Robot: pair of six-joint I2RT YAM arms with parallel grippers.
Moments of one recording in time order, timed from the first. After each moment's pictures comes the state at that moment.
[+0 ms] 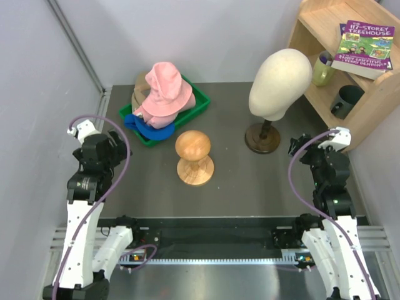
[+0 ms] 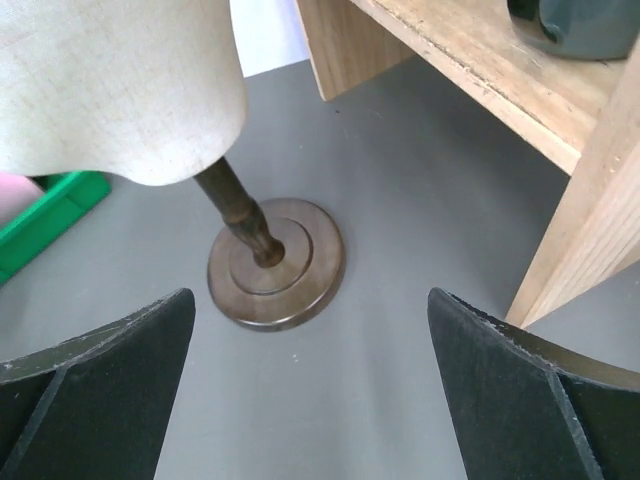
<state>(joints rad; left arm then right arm) -0.06 0.74 1.01 -0.82 -0.39 -0.48 0.04 0.49 0.57 -0.21 0.12 0.25</state>
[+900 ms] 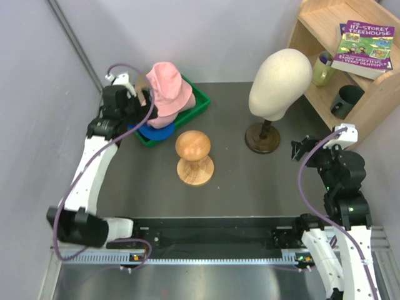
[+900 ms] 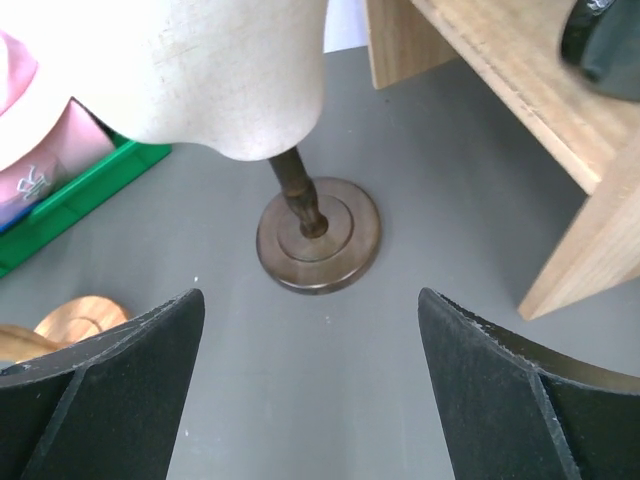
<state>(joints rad) -0.13 1.23 1.32 -0.58 -0.02 -0.31 0.04 0.47 0.82 -0.53 -0.01 0.21</state>
